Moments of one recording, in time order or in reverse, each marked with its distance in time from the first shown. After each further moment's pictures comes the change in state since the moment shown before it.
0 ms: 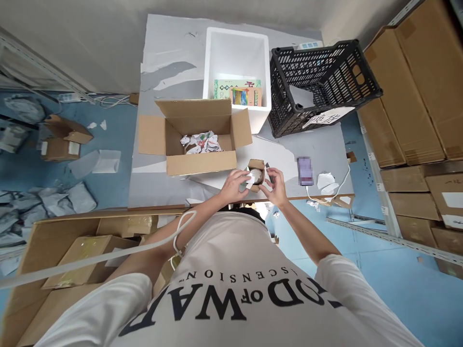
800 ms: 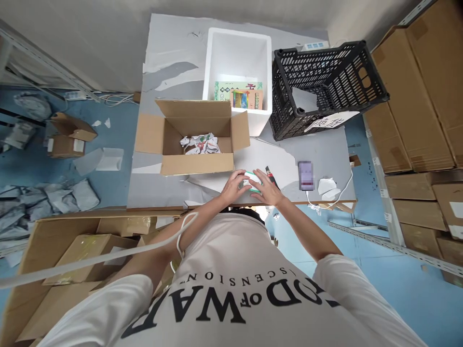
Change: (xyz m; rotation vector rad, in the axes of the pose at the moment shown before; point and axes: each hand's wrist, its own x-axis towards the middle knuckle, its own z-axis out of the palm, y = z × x) left_hand 0.011 -0.014 0.019 -0.048 0.050 -0.099; right_hand 0.030 0.017 0.000 -0.442 -0.412 -0.379
